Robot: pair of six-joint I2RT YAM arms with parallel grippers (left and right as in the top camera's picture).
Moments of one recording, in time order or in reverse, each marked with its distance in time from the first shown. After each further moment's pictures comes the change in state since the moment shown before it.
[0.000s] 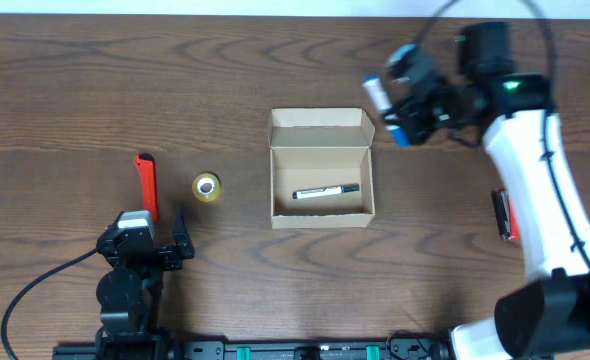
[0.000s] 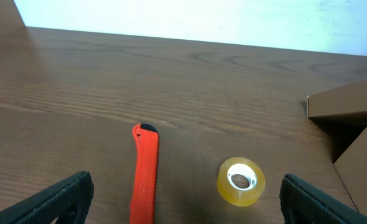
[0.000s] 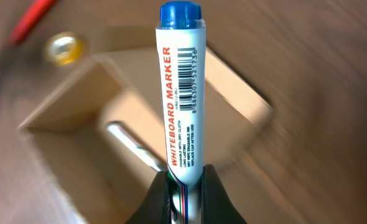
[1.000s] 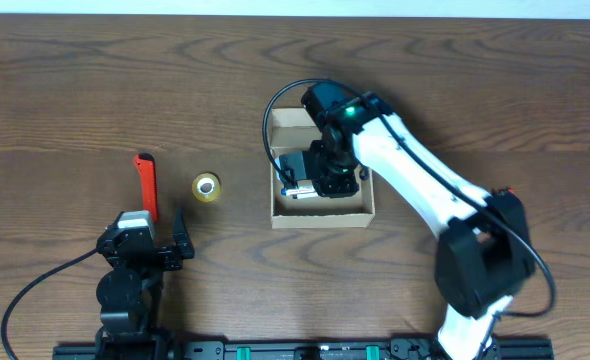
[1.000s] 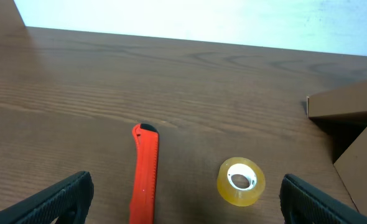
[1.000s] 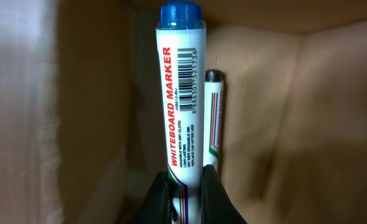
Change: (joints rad) left arm 0.000 0.000 0.000 0.000 0.000 0.000; right arm 0.391 0.292 -0.017 -0.124 0.295 -0.593
